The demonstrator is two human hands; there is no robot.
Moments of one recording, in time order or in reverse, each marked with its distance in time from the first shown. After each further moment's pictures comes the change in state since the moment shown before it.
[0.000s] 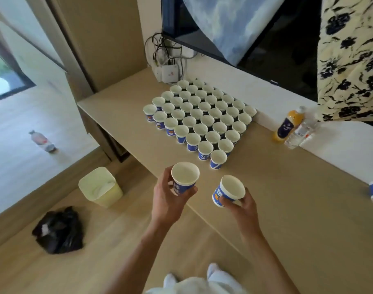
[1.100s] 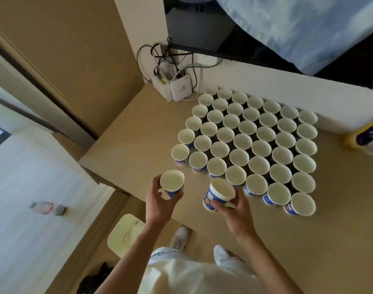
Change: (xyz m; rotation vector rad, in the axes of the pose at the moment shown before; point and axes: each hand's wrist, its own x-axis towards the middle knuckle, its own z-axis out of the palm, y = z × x) left_hand 0.369 -0.144 -0.132 0.229 -0.129 -0.146; right_hand 0.213 -0.028 0.302 0.161 0.168 0.146
